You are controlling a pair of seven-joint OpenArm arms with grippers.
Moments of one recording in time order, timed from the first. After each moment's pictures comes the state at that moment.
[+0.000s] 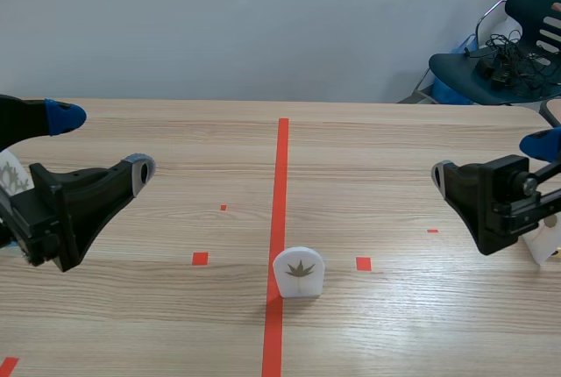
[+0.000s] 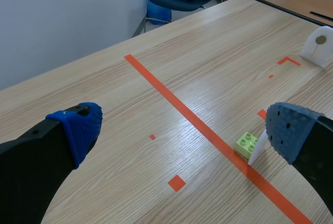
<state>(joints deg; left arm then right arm) 29.7 -31.4 -9.2 113.0 -27.5 -34.6 2.9 -32.8 30.7 14.0 117.6 30.9 19.3 -20.1</state>
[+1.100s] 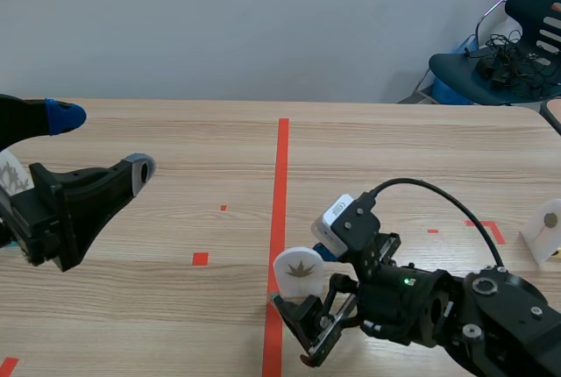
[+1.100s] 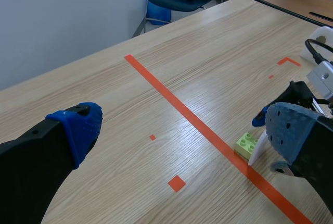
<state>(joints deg) 29.7 -31.5 -9.2 113.0 -27.5 -34.5 2.9 -8.9 16.6 -20.0 75.1 -1.7 32.7 6.6</state>
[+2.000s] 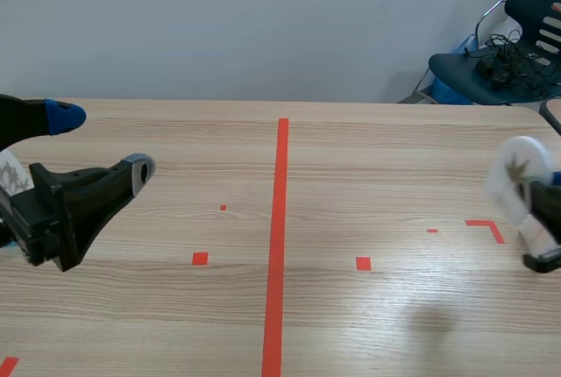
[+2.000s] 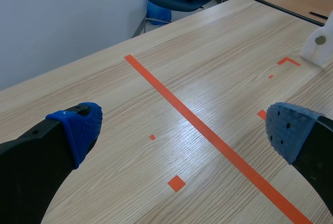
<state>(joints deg) 29.7 -31.5 -9.2 112.9 -27.5 -34.5 2.9 -32.0 20.6 25.3 105.6 14.7 29.2 -8.6</state>
